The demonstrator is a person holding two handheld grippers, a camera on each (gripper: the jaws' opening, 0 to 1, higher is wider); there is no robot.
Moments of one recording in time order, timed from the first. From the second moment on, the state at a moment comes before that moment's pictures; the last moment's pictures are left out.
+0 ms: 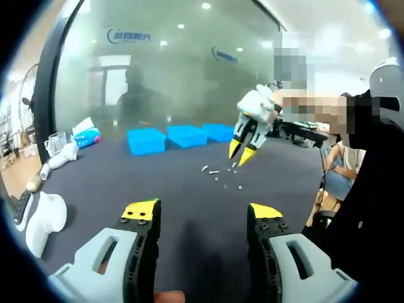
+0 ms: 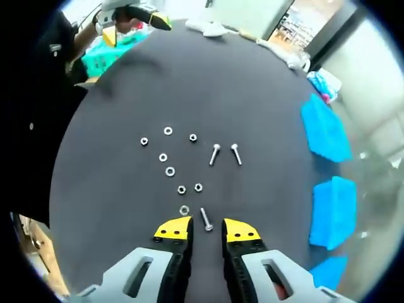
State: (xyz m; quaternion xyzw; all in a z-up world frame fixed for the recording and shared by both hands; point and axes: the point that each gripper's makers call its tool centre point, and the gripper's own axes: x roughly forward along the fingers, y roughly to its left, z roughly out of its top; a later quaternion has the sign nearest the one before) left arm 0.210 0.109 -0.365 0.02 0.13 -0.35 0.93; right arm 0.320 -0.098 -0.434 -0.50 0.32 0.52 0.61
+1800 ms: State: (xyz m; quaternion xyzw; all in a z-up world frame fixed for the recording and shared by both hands) left arm 0.218 0.102 -0.324 -0.02 0.07 -0.33 0.94; right arm 0.273 -0.223 -0.344 -0.12 0.16 0.31 0.93
